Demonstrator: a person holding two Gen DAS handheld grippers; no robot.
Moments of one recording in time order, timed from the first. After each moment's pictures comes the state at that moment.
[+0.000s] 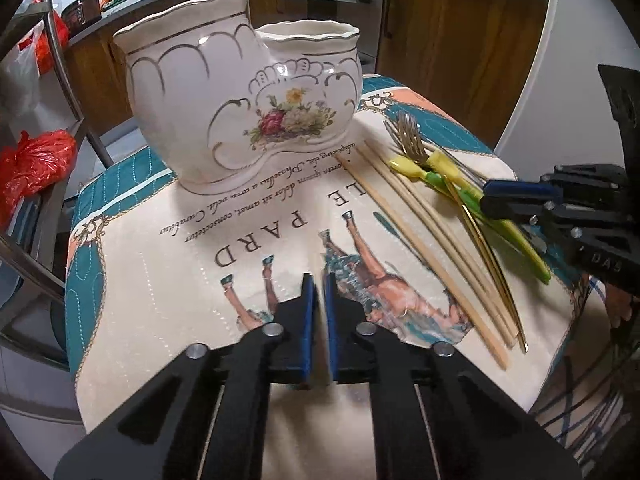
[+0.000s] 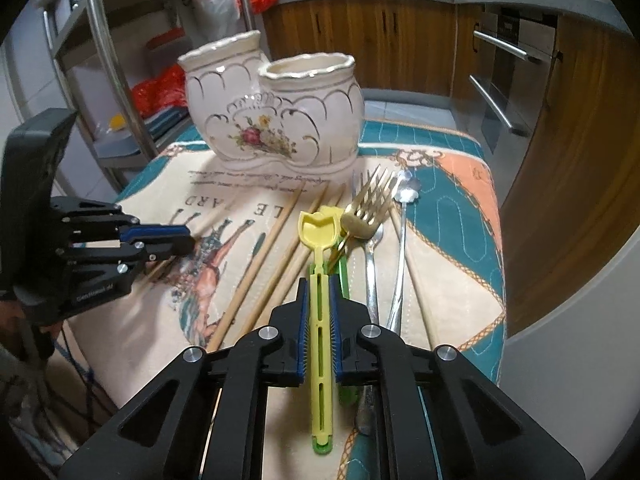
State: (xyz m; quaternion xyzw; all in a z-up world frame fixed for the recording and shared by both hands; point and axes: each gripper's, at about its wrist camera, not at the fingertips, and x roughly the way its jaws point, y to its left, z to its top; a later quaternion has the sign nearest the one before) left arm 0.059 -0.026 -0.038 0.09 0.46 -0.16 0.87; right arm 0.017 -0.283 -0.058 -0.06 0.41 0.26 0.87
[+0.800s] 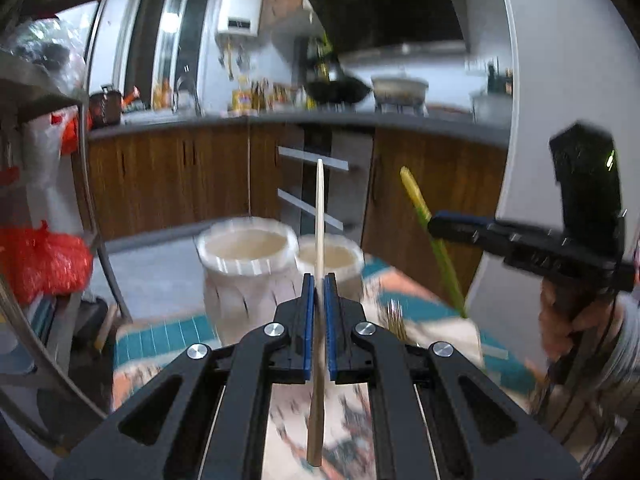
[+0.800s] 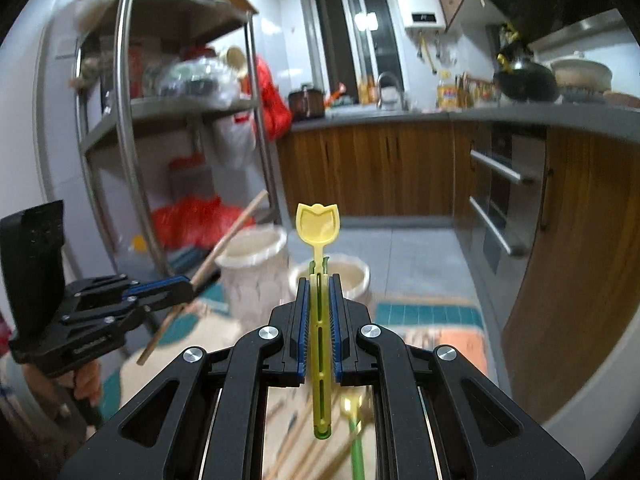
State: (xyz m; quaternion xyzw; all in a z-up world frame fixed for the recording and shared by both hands) left arm 0.055 0.015 0.064 0.01 0.18 -0.20 0.96; right arm 0.035 -0.273 0.033 0.02 0.19 0.28 0.94
